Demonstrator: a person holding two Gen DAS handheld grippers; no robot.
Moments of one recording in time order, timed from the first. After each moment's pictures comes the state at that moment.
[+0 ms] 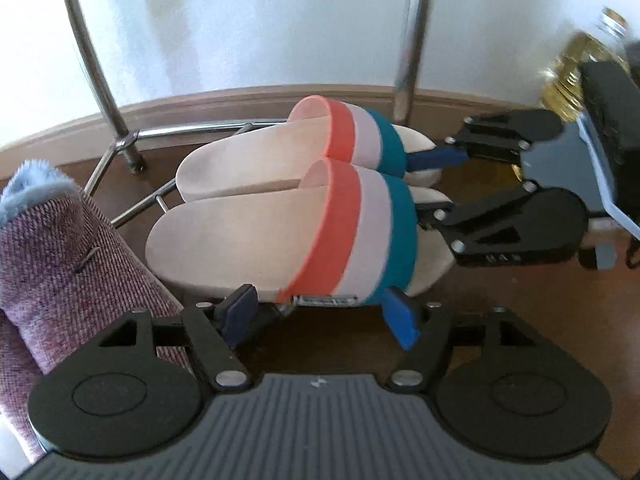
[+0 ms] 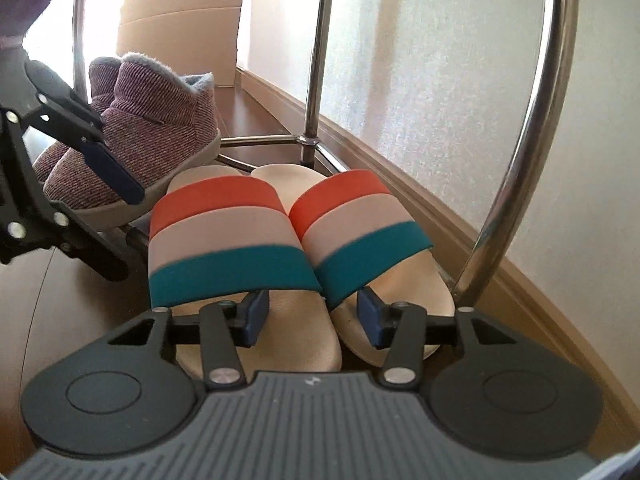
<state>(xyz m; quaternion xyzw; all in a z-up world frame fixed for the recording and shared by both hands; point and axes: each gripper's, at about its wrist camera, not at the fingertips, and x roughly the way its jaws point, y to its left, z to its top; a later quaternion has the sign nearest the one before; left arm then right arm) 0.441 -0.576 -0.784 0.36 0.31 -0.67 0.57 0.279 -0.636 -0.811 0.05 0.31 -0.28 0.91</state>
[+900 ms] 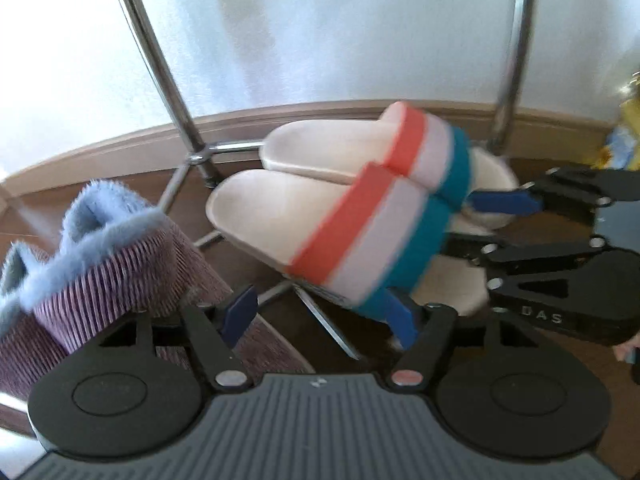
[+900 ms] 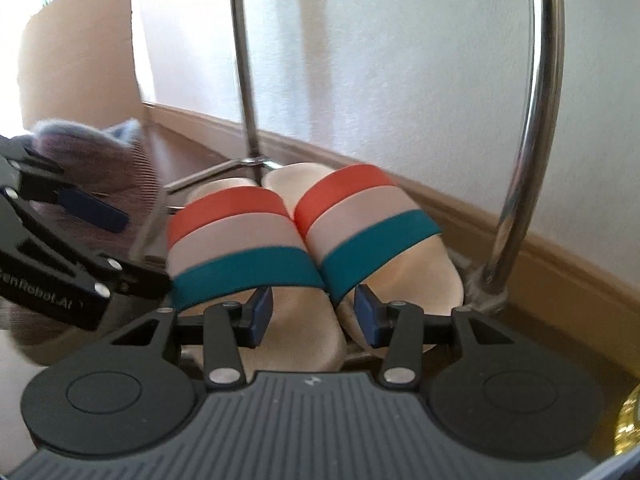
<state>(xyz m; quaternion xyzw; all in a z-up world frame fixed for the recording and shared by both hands) 0.462 -0.574 -0.773 0.37 0.27 -0.63 0.63 0.323 -0.620 -0.806 0.17 0.26 -0.40 0.86</state>
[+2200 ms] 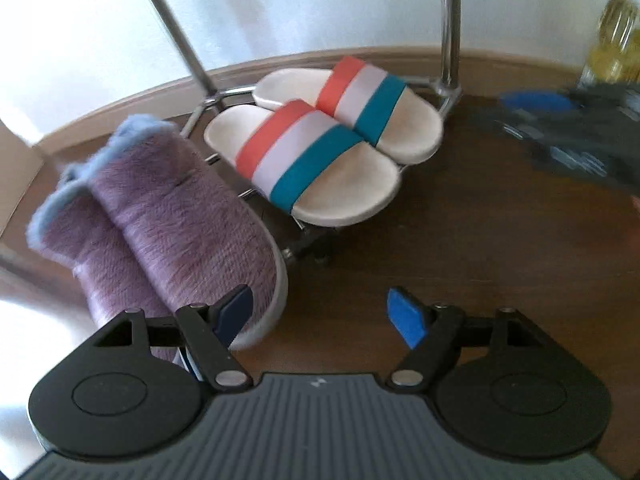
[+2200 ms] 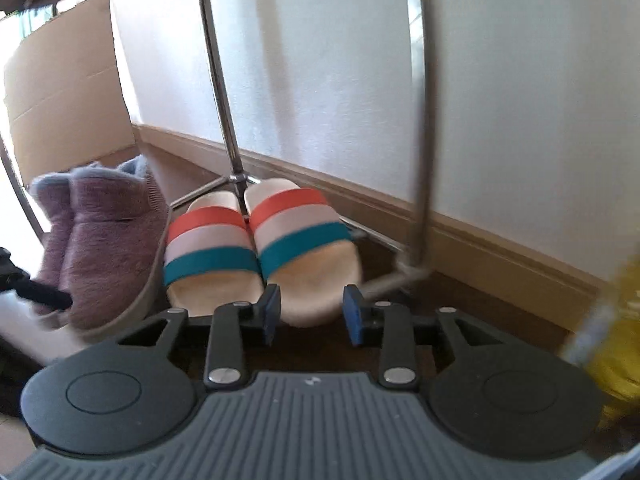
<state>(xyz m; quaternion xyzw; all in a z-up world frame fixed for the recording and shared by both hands) 0.391 -0.510 -0.720 0.43 0.32 -0.55 0.64 0.247 -0.549 -0.719 0.21 0.28 -0.44 0.82</state>
